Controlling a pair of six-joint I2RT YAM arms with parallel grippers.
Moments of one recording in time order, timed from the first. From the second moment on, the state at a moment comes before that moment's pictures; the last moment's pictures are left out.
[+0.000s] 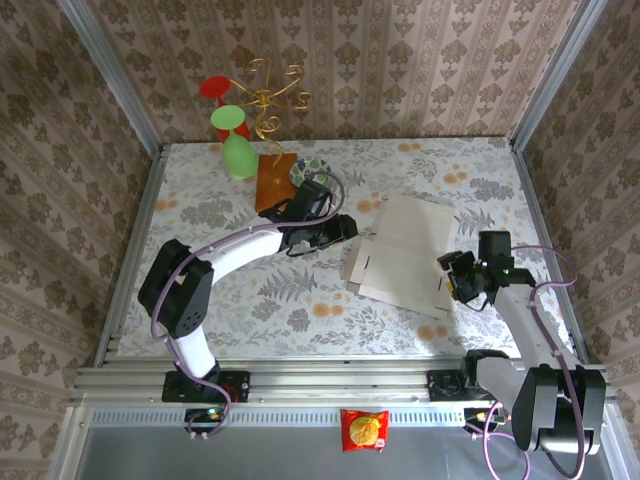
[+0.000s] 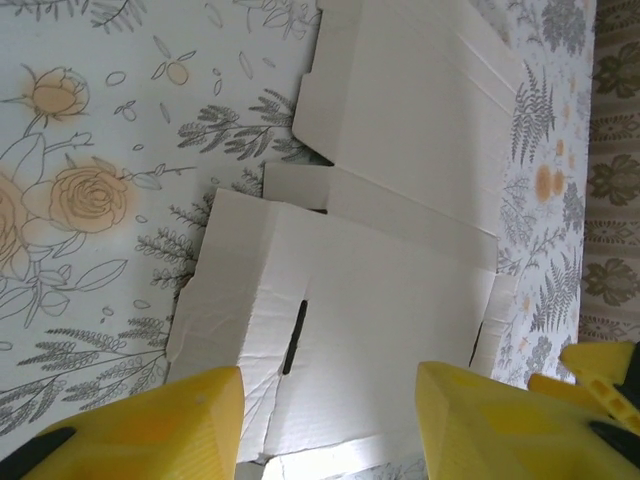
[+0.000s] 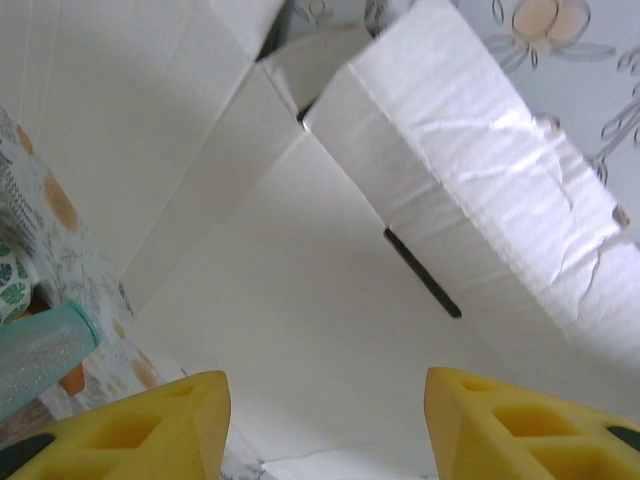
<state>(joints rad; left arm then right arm) -0.74 1.75 1.23 -0.30 0.33 -0.87 -0.12 1.02 0.58 -0.59 -0.29 1.10</state>
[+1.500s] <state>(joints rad) -0.75 1.83 0.90 0.27 0.24 -1.55 -0.08 1.76 0.91 -0.25 -0.43 1.23</state>
